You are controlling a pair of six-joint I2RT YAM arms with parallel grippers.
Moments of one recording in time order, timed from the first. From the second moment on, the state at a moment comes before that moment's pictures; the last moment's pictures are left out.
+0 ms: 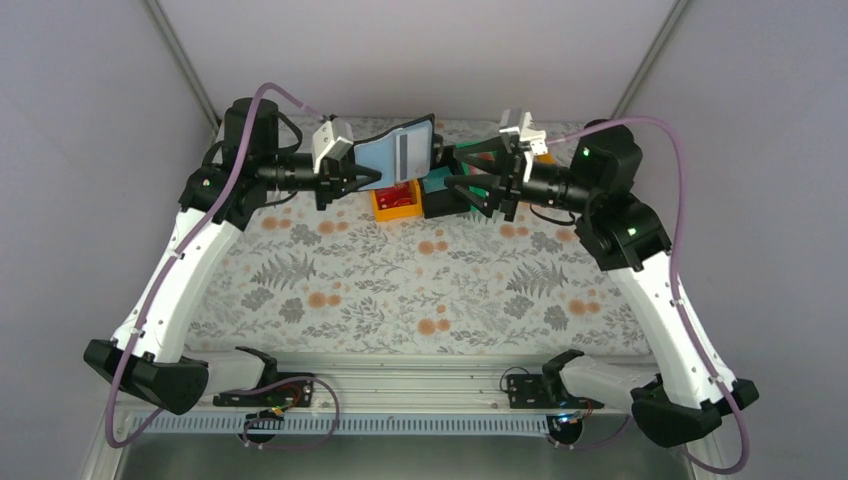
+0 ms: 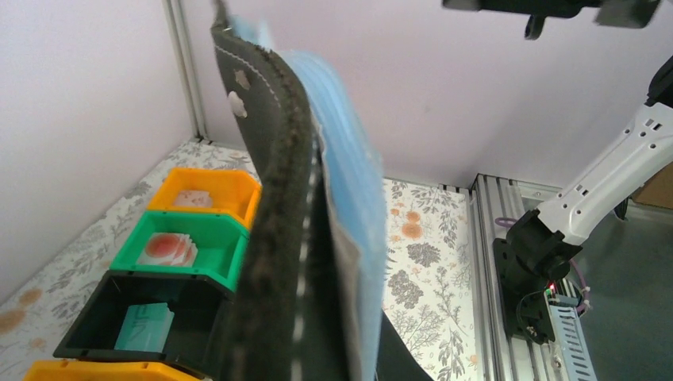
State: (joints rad) left arm -0.34 1.27 1.53 -0.70 0.97 0.30; right arm 0.49 1.14 1.52 -0.48 -0.79 0.01
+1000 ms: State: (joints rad) left arm -0.34 1.25 1.58 -0.79 1.00 0.43; right arm 0.49 1.23 1.42 -0.33 -0.91 0.07
